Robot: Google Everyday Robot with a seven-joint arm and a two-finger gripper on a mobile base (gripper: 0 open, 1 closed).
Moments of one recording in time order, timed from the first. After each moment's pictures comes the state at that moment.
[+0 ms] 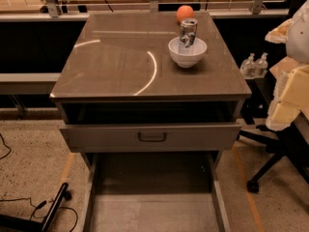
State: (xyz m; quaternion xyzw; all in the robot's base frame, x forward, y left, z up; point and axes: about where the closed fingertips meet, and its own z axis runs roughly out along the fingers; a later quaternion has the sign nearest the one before) arm 0.438 -0.213 0.991 -0.60 0.78 -0.05 0.18
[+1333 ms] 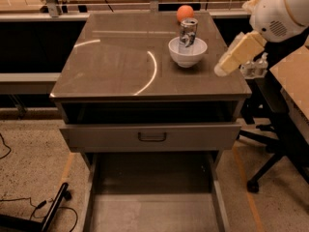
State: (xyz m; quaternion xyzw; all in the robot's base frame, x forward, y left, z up) arm 0.579 -0.184 0.999 -0.52 0.77 0.01 0.39
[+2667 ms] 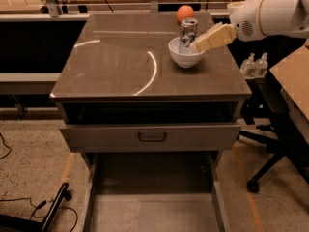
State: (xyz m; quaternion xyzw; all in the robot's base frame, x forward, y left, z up) arm 0.673 -0.154 0.988 -0.41 0.74 0.13 0.52
